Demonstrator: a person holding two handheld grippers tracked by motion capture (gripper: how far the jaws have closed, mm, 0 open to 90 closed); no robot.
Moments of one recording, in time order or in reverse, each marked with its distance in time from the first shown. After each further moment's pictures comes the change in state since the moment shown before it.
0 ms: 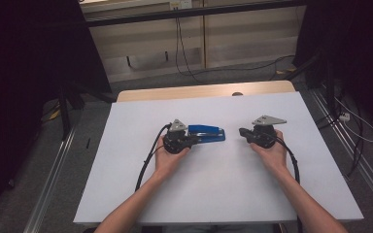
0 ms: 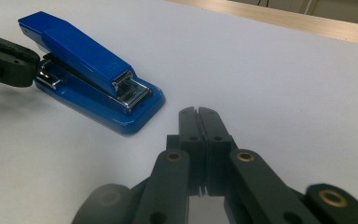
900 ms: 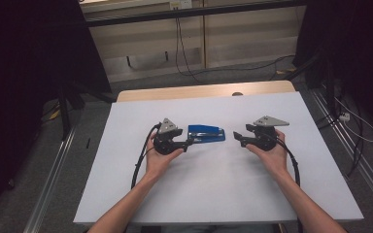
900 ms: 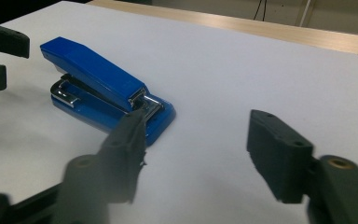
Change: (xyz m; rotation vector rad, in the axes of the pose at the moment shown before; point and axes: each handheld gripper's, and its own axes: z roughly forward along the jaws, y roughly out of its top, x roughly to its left) left arm 0.006 -0.001 -0.028 -0.064 0.089 0.034; right arm 0.009 0.003 -0.009 -0.057 -0.002 0.039
